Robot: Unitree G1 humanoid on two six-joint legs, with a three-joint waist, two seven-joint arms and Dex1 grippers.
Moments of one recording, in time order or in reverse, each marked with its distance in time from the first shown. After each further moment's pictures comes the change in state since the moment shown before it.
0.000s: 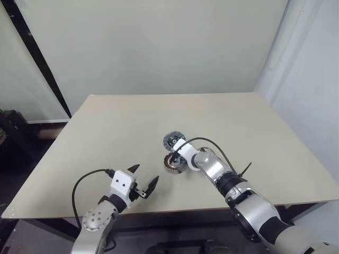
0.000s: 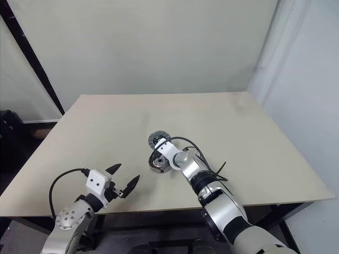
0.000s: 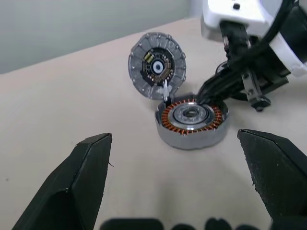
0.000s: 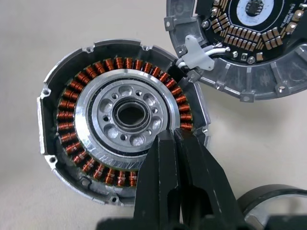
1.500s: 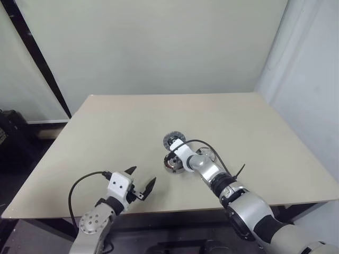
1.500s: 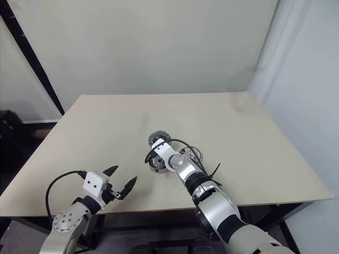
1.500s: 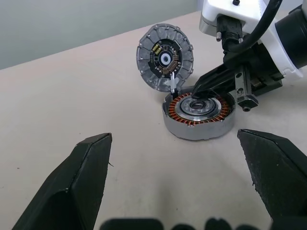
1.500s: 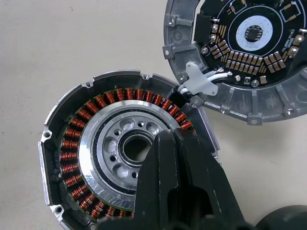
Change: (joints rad) left arm 0.033 0.000 0.019 -0.003 -0.001 0.001 0.011; right arm -0.043 0.079 -0.053 0.200 0.049 -0.173 -0.161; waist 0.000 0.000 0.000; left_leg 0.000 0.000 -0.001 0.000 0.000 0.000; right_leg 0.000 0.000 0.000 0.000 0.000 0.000
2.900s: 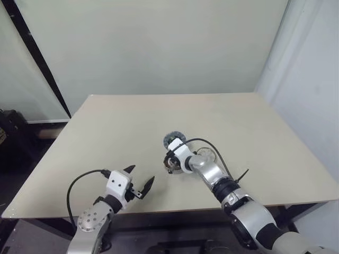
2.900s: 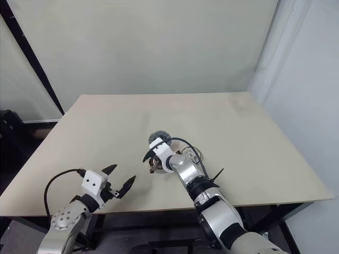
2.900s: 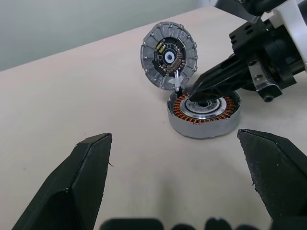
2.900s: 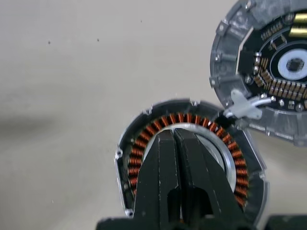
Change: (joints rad) left arm -0.027 0.019 0.011 0.019 -0.001 0.000 -0.017; right arm 0.114 -0.023 -0.009 -0.274 0.046 0.129 0.158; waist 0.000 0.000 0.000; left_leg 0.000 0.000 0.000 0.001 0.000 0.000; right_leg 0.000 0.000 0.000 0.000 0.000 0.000
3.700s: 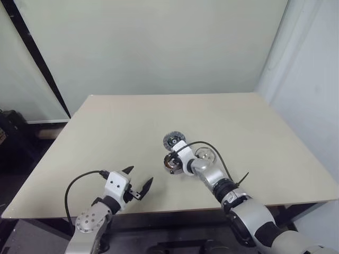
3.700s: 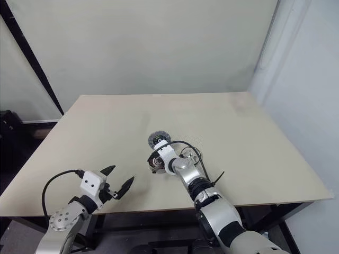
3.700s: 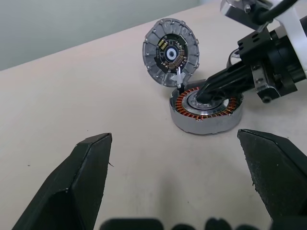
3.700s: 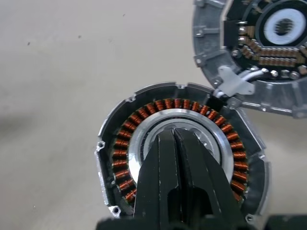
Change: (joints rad) left arm 0.013 0.008 0.008 0.000 0.000 0.000 0.000; right arm -0.030 0.031 -0.053 0.197 0.041 -0.171 -0.055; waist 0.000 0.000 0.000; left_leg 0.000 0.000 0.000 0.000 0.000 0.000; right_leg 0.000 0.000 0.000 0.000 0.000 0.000
